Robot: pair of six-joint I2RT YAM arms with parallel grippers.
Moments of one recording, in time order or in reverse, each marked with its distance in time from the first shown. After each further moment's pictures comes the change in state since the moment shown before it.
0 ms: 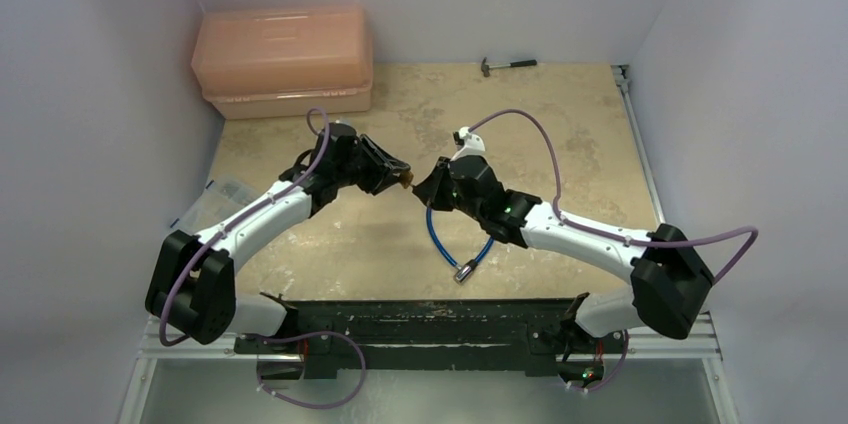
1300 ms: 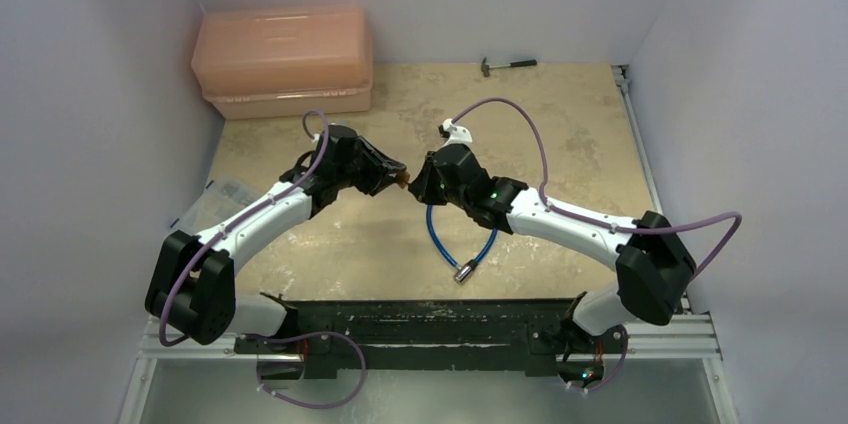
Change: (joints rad) left arm -0.003 -0.005 -0.014 -0.012 -0.071 -0.028; right arm 0.005 0.105 0.161 -0.161 0.015 -0.037
